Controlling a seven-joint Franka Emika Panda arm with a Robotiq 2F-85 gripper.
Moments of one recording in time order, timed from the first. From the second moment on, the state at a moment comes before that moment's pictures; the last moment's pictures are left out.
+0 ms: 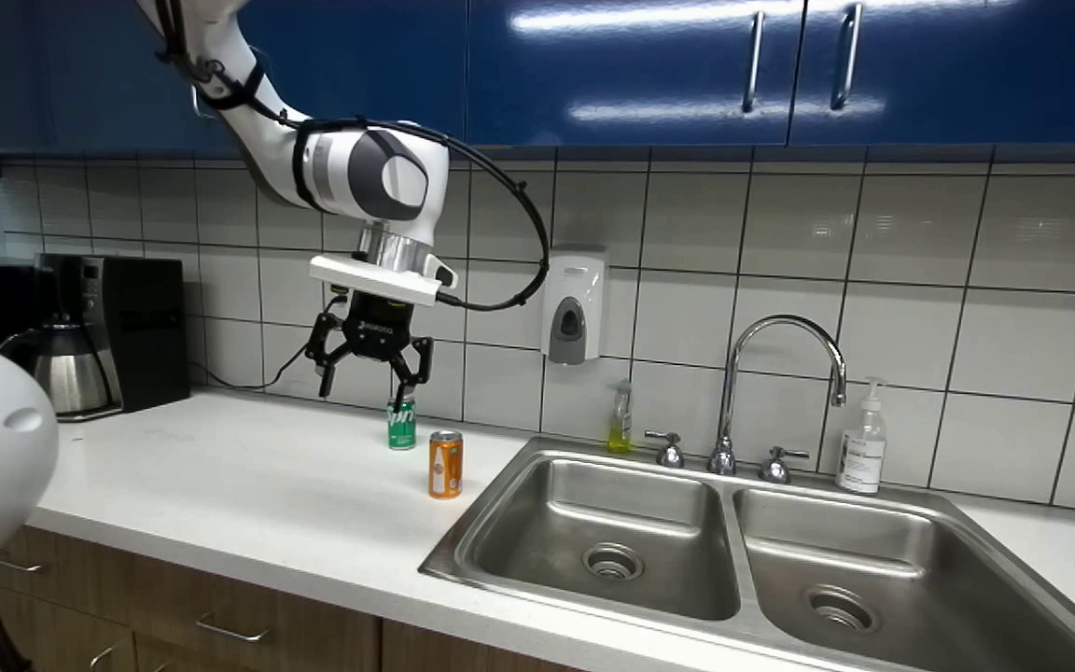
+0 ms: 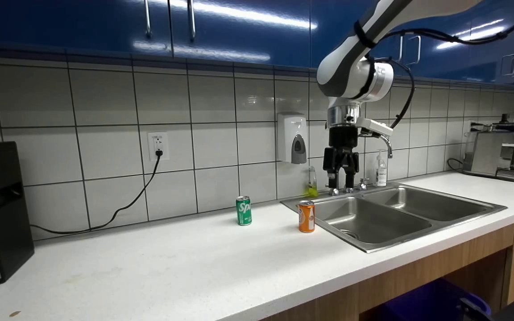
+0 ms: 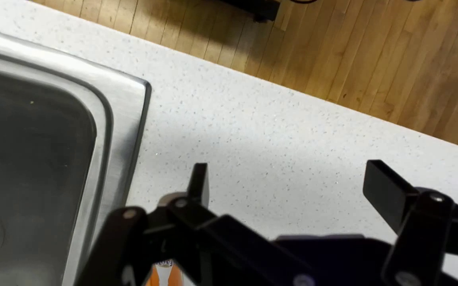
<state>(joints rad) 0.06 -0.16 -0.08 -2.35 0.14 2.05 -0.49</state>
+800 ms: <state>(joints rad) 0.06 0.01 -0.03 -2.34 0.17 2.29 -0.47</state>
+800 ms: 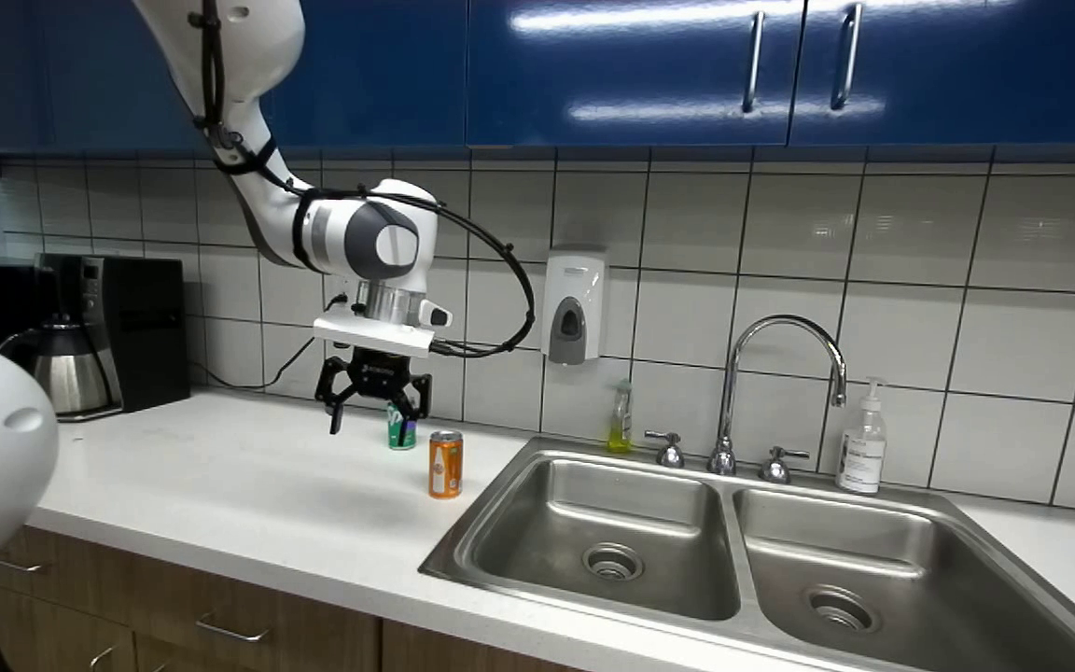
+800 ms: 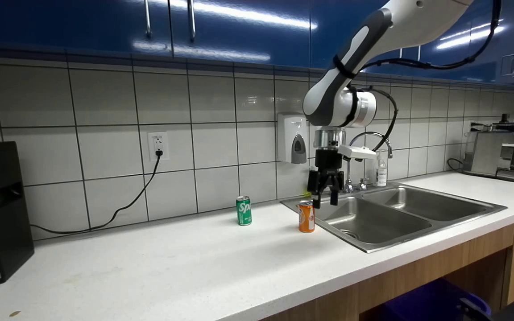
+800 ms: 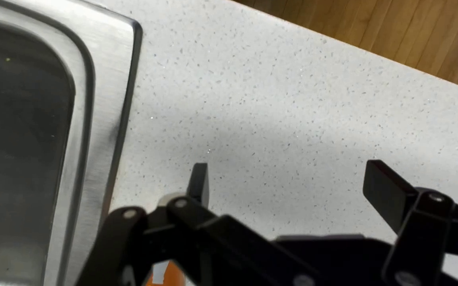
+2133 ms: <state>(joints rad) 0.05 0.19 -0.01 -2.20 0.16 2.39 -0.43</state>
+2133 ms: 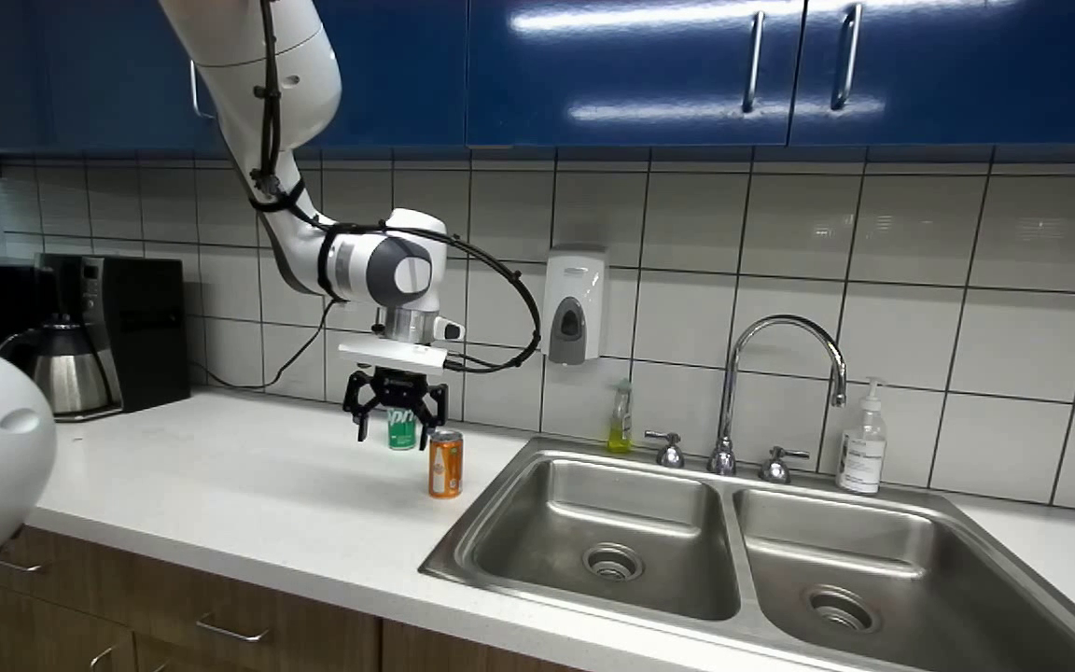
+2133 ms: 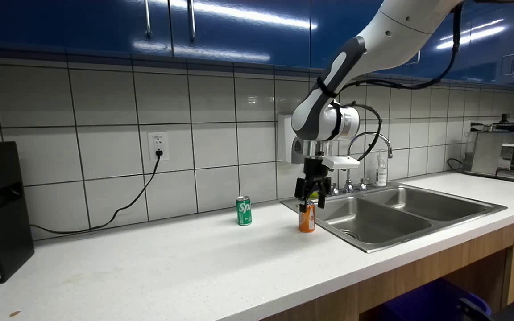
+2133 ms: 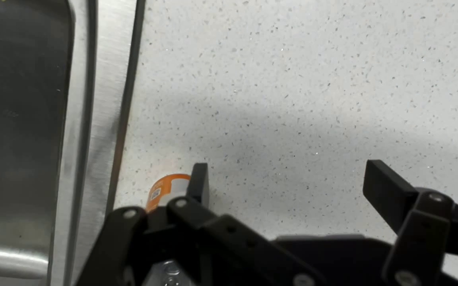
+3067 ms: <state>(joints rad) 0.05 0.21 0.00 -2.19 0.14 2.42 -0.41</state>
